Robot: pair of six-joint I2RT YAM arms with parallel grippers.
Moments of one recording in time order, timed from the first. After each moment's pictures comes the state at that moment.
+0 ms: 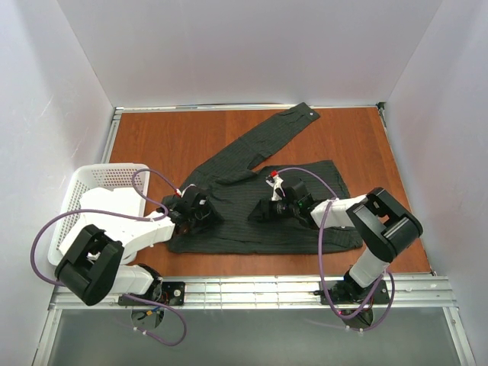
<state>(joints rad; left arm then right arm) -0.61 1.30 0.53 -0.19 0.05 -1.08 0.68 1.65 0.60 0.36 -0.52 0.66</state>
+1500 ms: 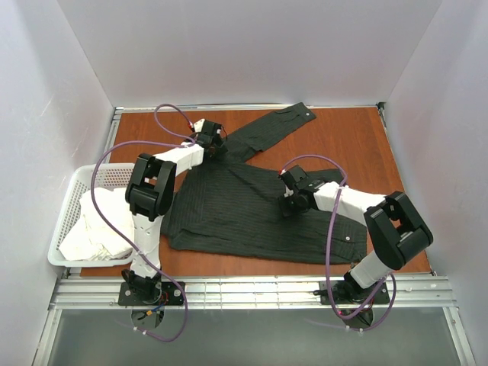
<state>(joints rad) -0.39 2.15 1.51 -0.25 -0.20 -0.75 0.63 1.58 0.86 -0.49 0.01 0.28</state>
